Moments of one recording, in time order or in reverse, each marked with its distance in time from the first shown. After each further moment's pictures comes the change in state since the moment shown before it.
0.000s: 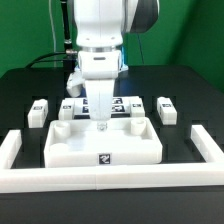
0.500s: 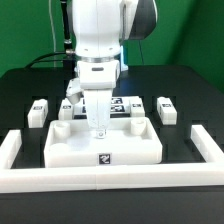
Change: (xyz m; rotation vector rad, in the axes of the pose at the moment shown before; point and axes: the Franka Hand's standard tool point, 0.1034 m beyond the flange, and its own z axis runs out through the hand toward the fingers) arm 0.000 -0.004 0.007 0.013 0.001 0.005
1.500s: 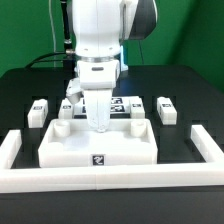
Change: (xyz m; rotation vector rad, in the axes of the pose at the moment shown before) arm 0.000 0.001 0.000 -0.003 0.000 0.000
